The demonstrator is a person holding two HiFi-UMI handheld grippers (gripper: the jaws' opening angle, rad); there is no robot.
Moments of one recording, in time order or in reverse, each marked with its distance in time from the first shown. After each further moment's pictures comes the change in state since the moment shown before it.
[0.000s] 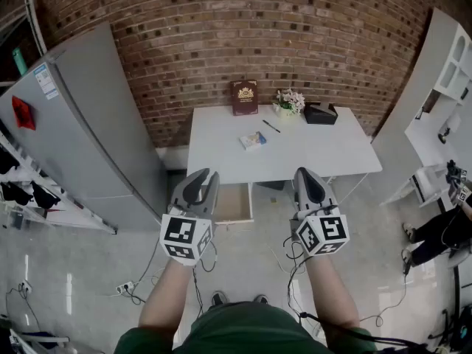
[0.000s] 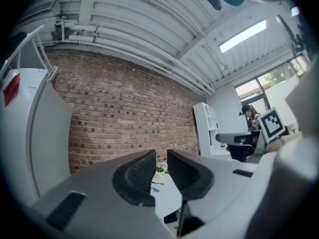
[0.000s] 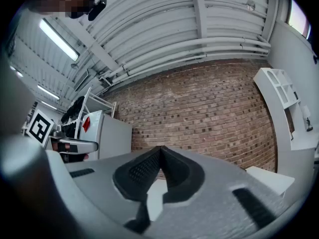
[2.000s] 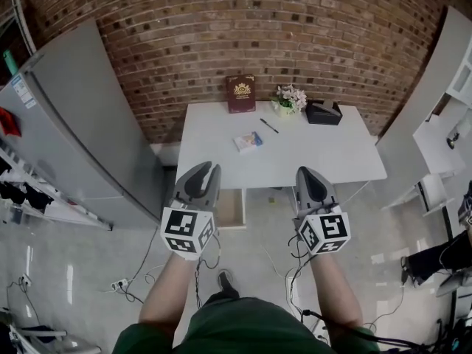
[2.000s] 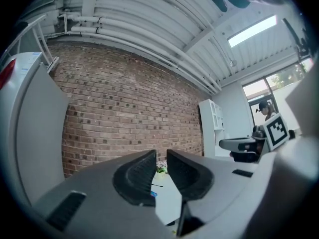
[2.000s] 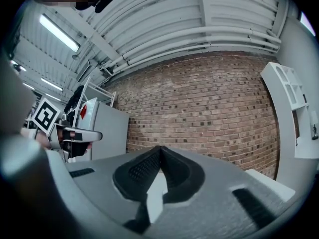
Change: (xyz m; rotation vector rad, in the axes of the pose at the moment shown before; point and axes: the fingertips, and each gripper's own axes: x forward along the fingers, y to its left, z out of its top) left arm 0.106 -0.010 -0.029 -0.052 0.028 0.031; right arm 0.054 -0.085 -0.042 -0.063 0.090 0.033
